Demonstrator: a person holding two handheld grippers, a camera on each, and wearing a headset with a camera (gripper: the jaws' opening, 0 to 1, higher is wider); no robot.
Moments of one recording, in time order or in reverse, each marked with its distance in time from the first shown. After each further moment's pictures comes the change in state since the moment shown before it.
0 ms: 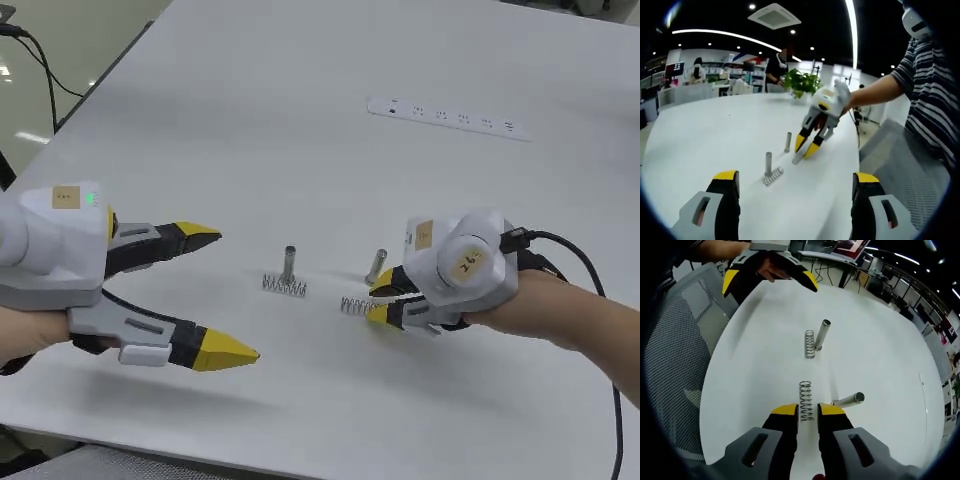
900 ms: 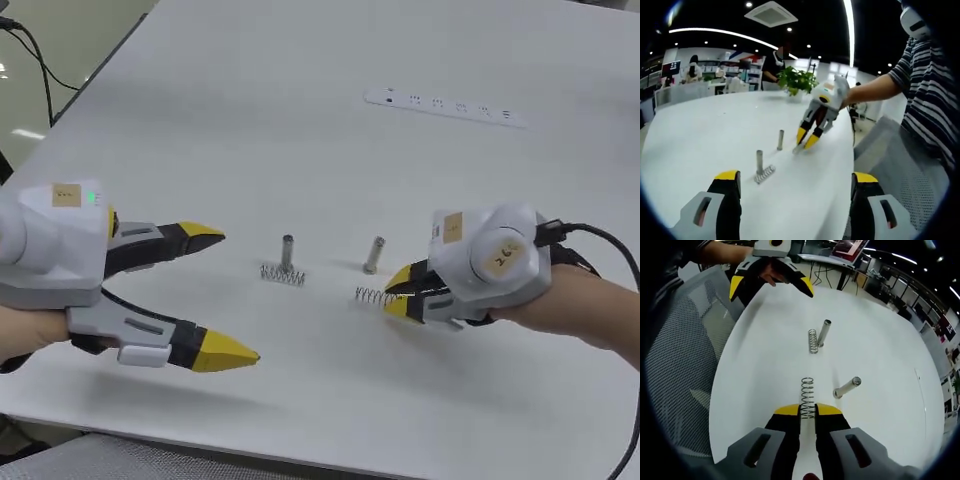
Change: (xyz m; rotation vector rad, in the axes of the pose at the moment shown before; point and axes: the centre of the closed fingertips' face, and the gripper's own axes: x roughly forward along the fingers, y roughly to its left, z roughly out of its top) left arm 0.004 -0.016 -0.003 0.005 0.022 -0.040; right arm -0.029 0.009 -0.006 0.026 -0.035 -0.018
